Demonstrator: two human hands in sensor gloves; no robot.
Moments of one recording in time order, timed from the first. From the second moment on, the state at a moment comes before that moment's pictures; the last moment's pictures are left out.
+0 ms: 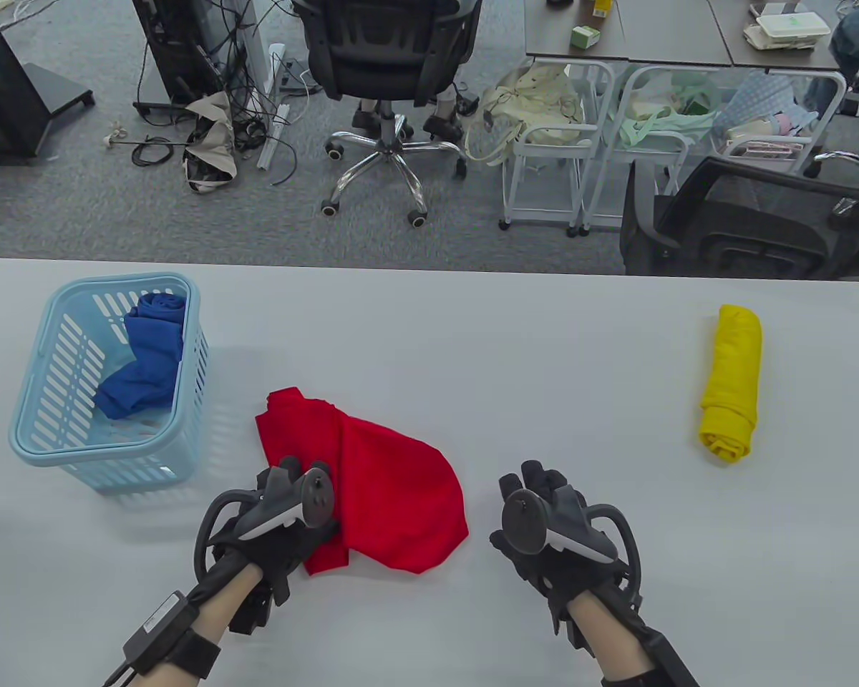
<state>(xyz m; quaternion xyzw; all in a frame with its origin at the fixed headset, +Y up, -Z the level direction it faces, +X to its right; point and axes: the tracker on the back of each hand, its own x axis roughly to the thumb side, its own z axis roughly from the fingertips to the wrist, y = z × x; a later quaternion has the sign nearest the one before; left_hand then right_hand) -0.207 -0.767 -0.295 -0.27 -0.07 -0.07 0.96 0.111 -0.743 -0.264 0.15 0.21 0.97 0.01</state>
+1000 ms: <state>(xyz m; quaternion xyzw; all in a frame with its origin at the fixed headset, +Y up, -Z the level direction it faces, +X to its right) -0.202 -0.743 -0.286 -0.12 -0.09 -0.17 0.97 0.178 -0.750 -0.303 -0.10 0.24 0.97 -0.03</state>
